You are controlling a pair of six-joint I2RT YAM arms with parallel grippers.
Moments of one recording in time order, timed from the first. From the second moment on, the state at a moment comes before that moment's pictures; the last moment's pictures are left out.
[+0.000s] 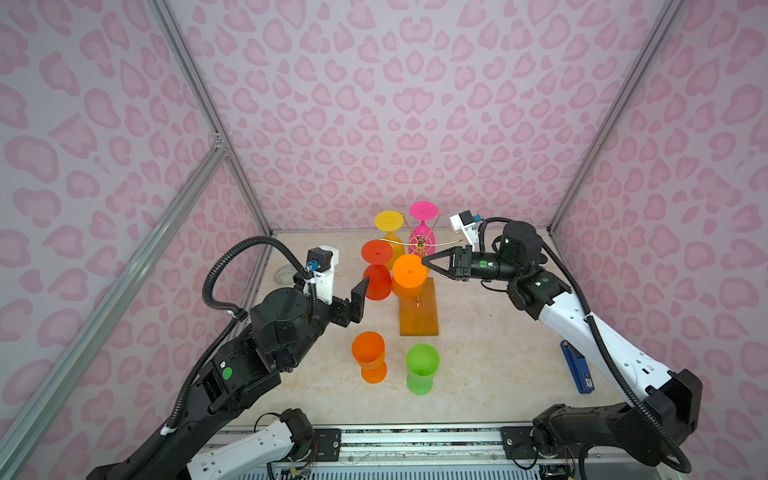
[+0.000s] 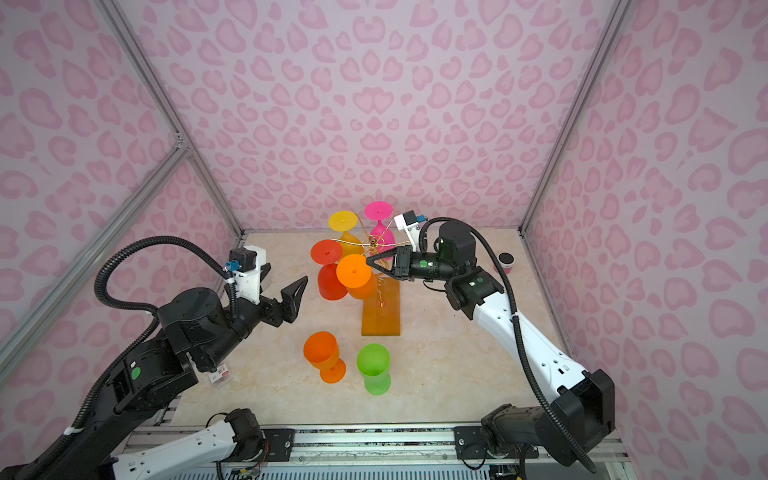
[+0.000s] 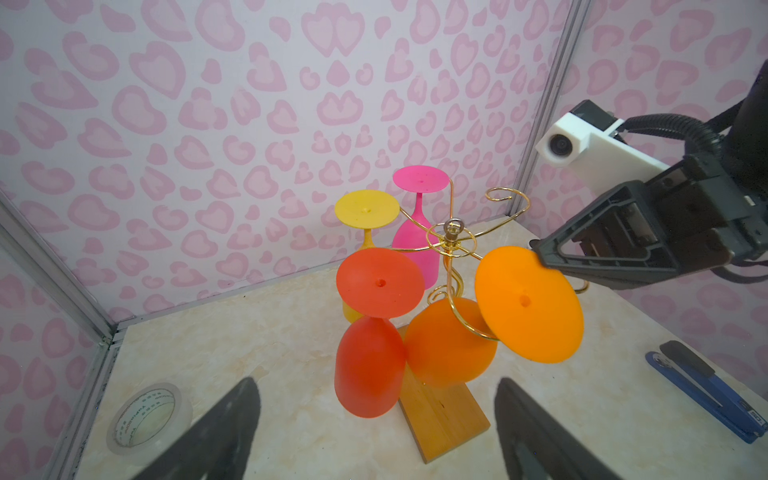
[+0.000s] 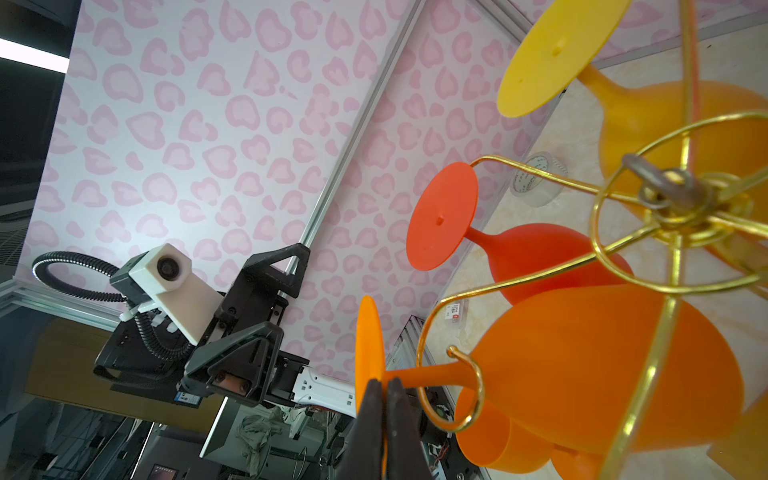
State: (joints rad) left arm -0.87 0.81 1.24 -0.61 -0.45 -0.11; right arm 0.48 1.34 1.25 -0.04 -0.90 0.94
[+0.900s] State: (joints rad) left arm -0.86 0.76 1.20 -0.61 -0.45 -0.12; right arm 0.47 1.44 1.35 -0.08 -0.86 0.93
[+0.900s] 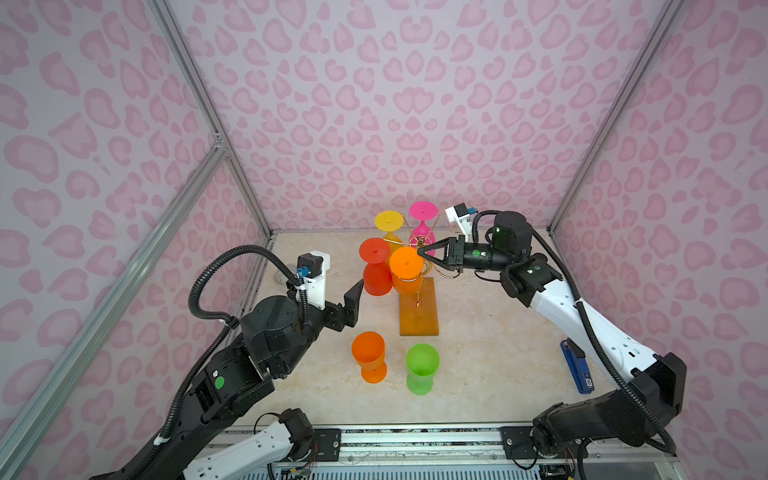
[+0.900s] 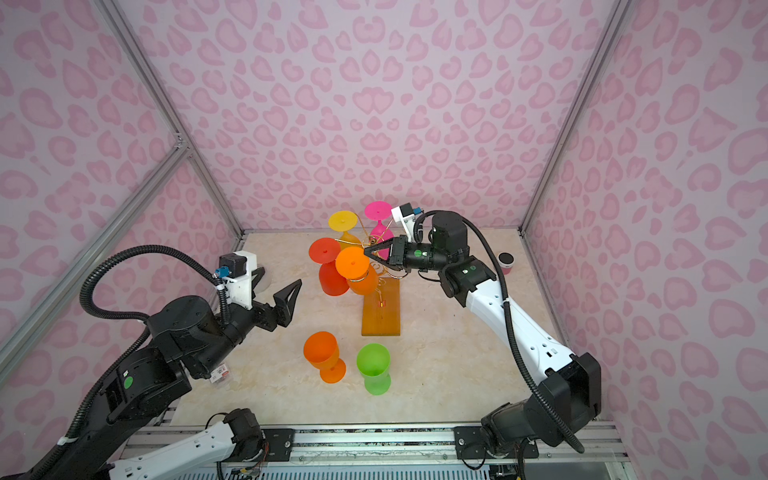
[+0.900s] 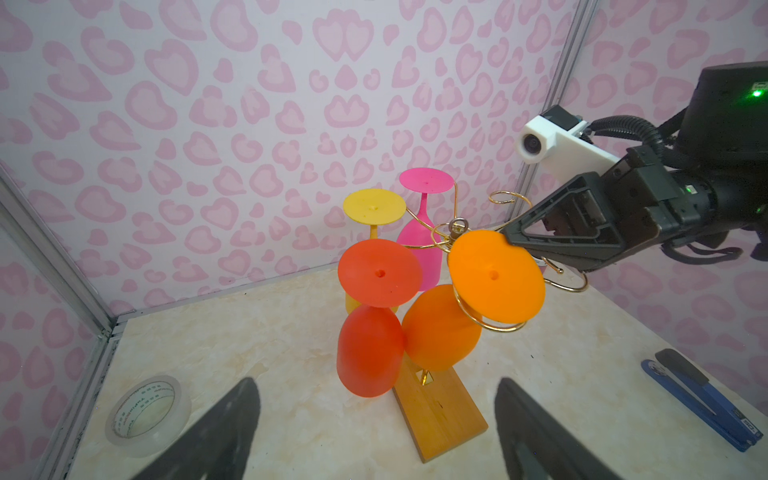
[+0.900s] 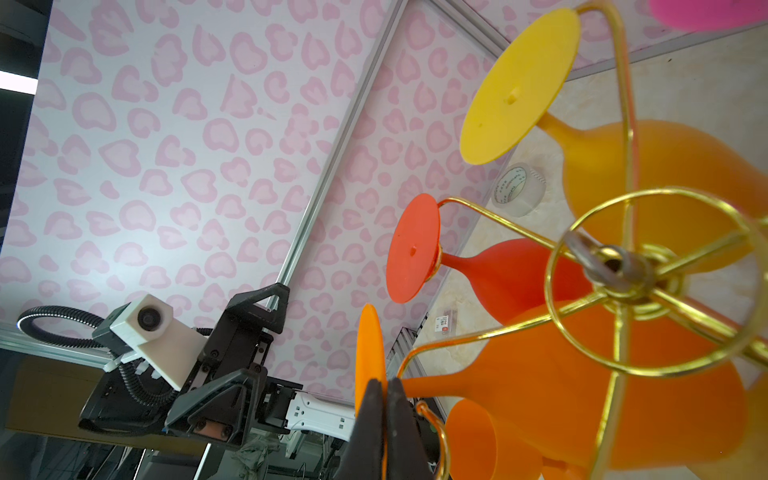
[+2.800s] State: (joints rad) left arm -0.84 0.86 1.24 -0.61 -0.39 -0.13; right arm 0.36 1.27 1.09 0.23 -0.92 1.22
